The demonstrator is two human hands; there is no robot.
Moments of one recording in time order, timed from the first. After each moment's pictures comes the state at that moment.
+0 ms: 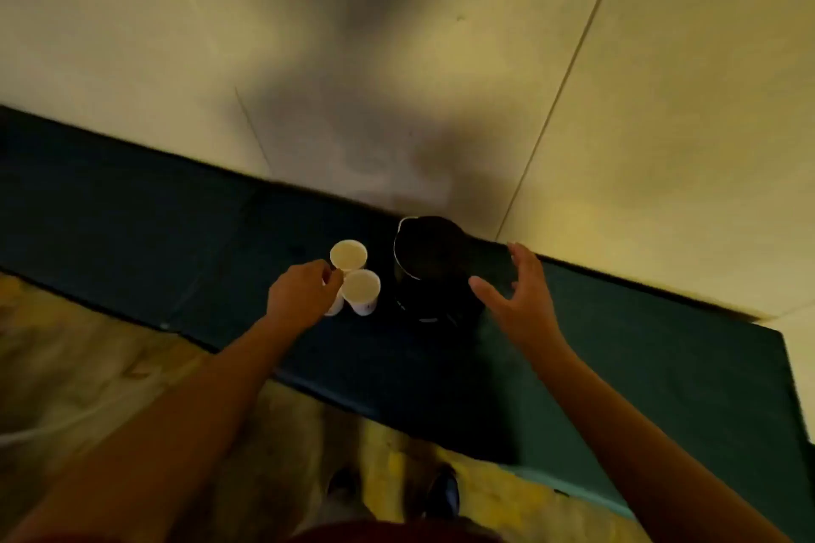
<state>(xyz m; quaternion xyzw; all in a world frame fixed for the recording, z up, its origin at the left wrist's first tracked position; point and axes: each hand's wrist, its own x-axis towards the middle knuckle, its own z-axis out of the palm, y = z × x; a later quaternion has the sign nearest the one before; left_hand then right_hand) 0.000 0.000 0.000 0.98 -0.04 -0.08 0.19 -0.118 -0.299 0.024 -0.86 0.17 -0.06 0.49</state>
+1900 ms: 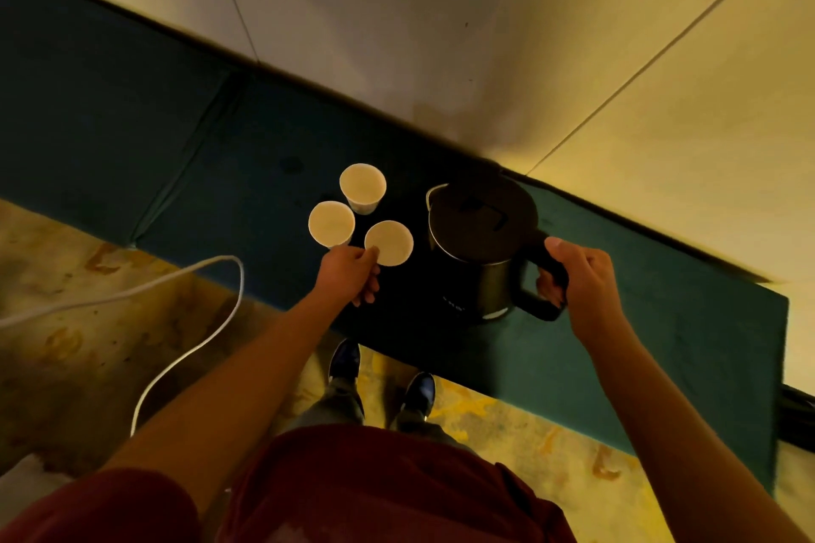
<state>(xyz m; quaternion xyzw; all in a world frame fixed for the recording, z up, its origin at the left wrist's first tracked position) 0.006 -0.013 -0.086 0.80 0.12 -0.36 0.46 -0.094 -0.292 0.015 -0.76 0.26 -0.01 0.60</state>
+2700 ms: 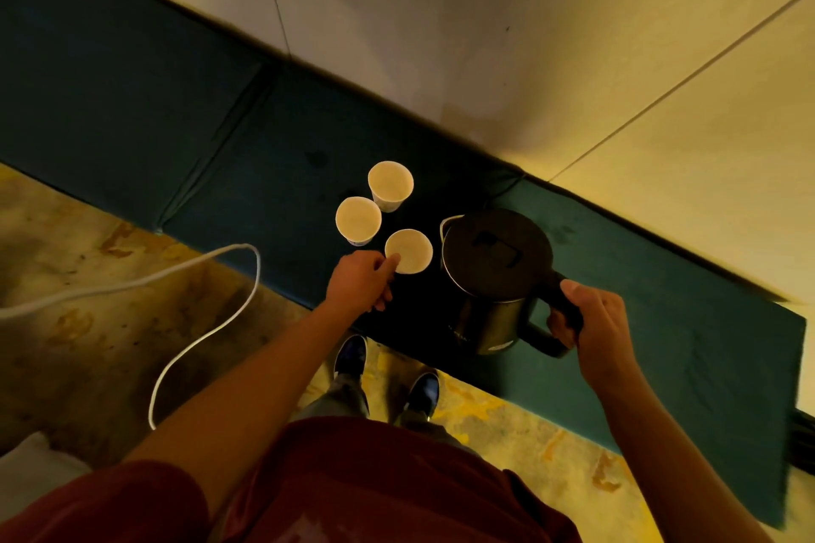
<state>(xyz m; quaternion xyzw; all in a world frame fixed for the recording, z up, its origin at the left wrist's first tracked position) -0.008 0.009 -0.101 0.84 0.06 -0.36 0.40 -0.124 -0.259 0.016 -0.76 0.26 0.02 0.59</state>
